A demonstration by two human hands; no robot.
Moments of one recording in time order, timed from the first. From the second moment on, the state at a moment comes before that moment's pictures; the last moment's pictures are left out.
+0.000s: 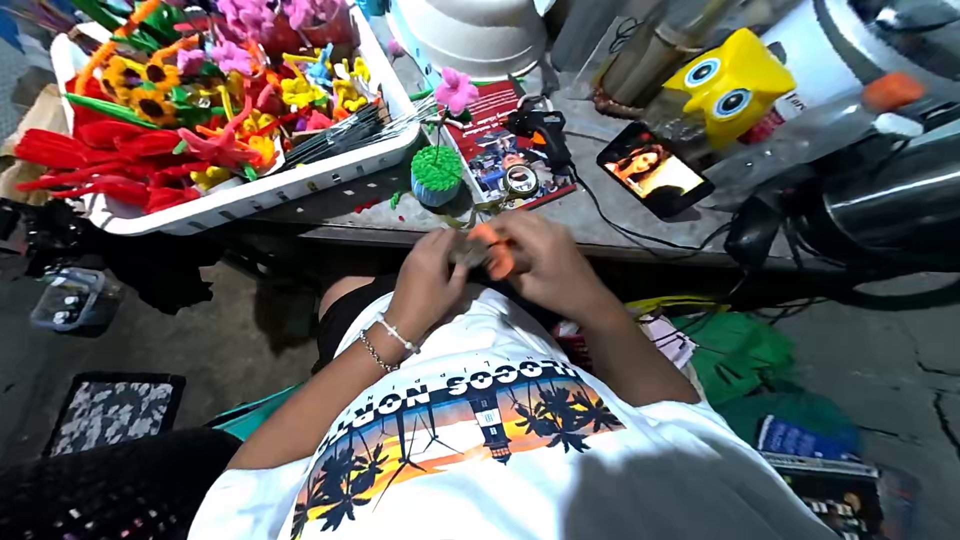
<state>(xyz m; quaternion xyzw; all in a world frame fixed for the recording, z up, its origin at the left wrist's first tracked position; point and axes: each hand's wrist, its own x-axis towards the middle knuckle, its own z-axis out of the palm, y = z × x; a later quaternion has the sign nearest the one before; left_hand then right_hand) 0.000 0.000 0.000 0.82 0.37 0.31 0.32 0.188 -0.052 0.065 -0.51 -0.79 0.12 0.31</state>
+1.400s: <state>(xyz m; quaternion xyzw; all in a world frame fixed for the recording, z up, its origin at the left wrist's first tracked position) 0.007 -0.019 0.037 0.79 0.20 0.32 0.48 0.176 -0.080 0.048 -0.44 -0.51 0.42 0.61</state>
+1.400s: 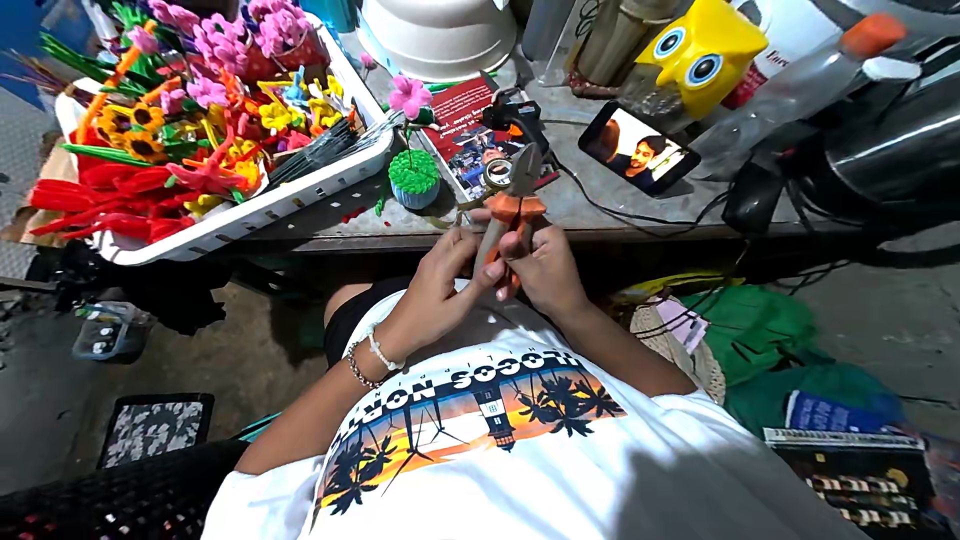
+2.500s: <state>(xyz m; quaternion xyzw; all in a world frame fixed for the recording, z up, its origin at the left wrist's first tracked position) -0.010 -0.044 0.006 0.70 0.26 0.47 0.47 0.130 -0.077 0.019 -0.30 -0.41 0.60 0.62</state>
